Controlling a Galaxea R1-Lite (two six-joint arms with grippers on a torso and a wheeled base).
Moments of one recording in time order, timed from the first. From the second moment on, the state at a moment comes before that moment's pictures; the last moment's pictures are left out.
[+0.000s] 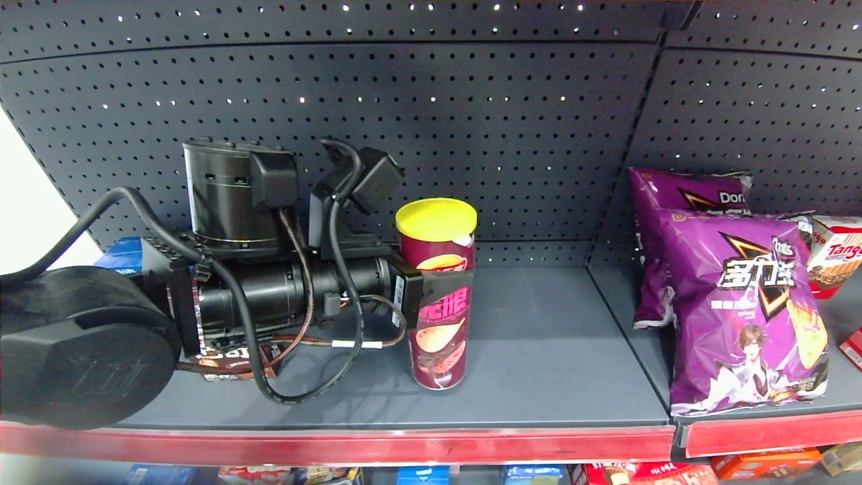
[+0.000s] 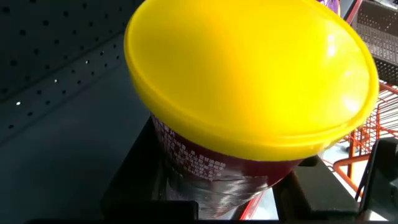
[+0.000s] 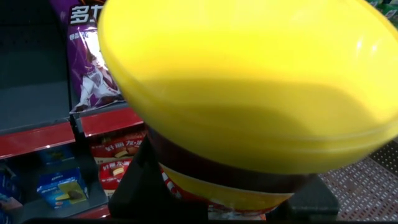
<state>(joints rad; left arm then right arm) -0.60 1.69 -1.00 -0.45 -0.33 -0.02 -0.30 0.04 -0.86 0.78 -0.15 -0.08</state>
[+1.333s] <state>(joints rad) -0.60 1.72 -1.00 -0.45 -0.34 -0.02 -0.30 0.04 -0.86 0.78 -0.15 -0.08</state>
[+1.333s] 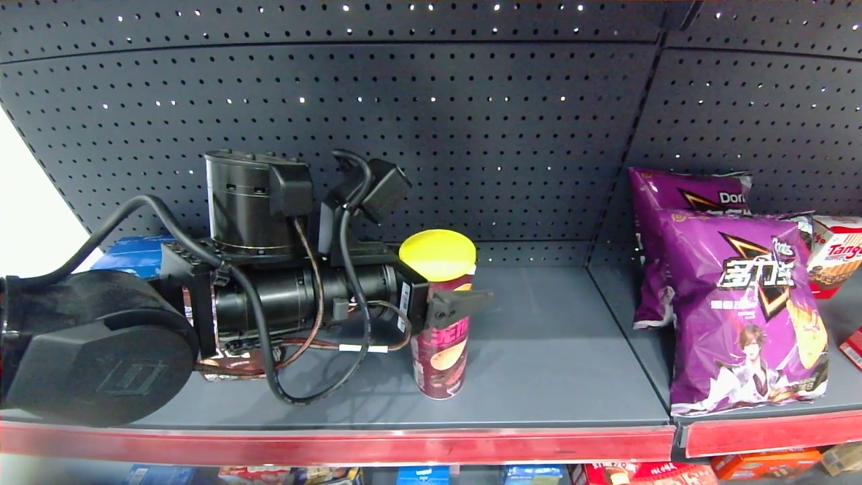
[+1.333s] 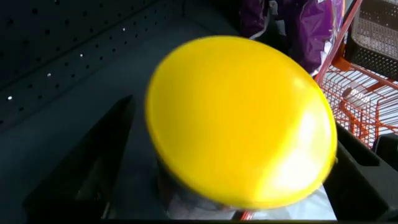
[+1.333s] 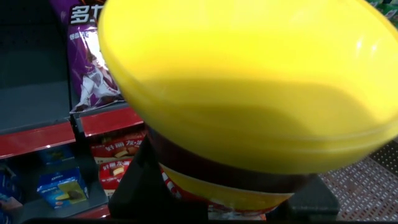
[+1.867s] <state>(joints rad) -0.59 1.70 -0.95 -0.45 -0.34 -0.01 -0.30 0.04 -0.86 0.78 -0.15 -0.08</state>
